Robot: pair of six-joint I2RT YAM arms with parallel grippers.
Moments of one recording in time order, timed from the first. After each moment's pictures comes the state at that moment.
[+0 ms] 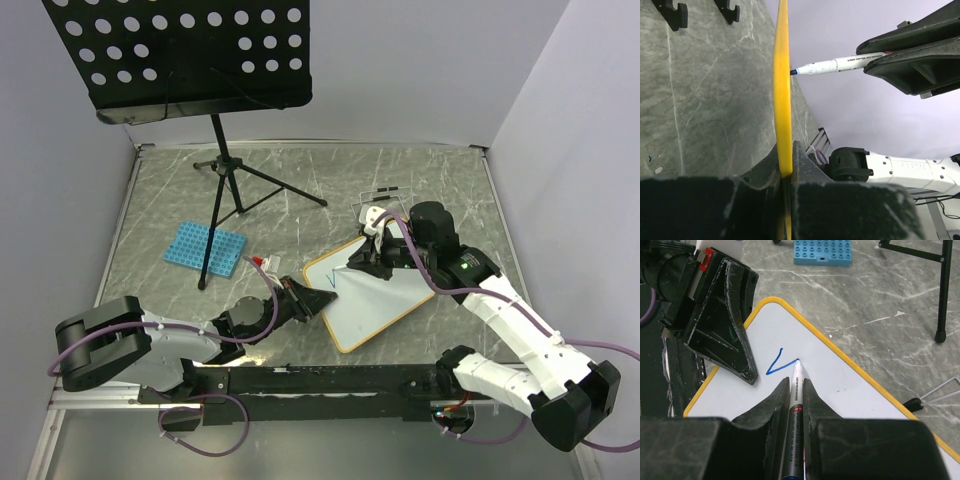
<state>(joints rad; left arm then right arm) -1.14 1.31 0.25 1.10 -0.23 -1.05 0.55 0.98 0.94 -0.47 -0.65 -0.39</state>
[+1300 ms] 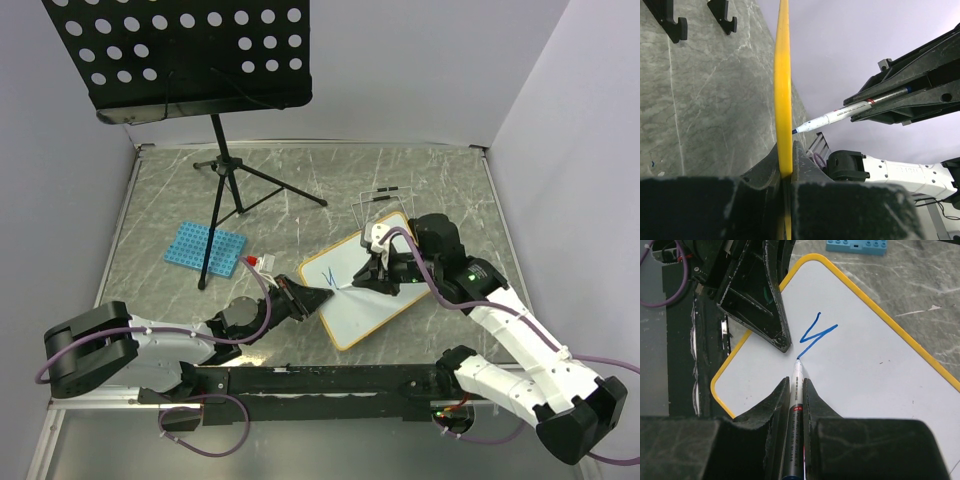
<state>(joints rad) -1.13 1.23 0.24 1.07 -0.24 -1.02 0.54 0.90 0.88 -0.56 -0.74 -0.43</state>
